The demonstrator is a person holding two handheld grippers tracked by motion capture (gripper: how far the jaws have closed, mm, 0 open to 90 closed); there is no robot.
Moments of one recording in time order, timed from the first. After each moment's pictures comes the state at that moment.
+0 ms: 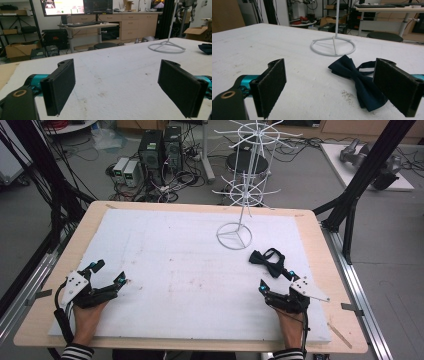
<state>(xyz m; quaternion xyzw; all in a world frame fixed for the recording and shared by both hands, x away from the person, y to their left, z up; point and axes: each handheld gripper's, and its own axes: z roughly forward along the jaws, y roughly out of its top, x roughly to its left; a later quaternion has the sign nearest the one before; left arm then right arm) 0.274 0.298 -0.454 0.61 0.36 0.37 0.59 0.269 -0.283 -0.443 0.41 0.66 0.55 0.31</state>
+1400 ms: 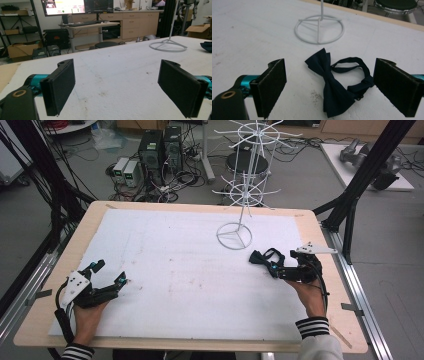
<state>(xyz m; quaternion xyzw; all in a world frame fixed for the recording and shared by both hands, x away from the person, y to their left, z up) 0.274 0.296 -0.454 0.62 0.36 0.38 0.59 0.338 -0.314 -0.385 0.44 0.76 0.43 0.22</state>
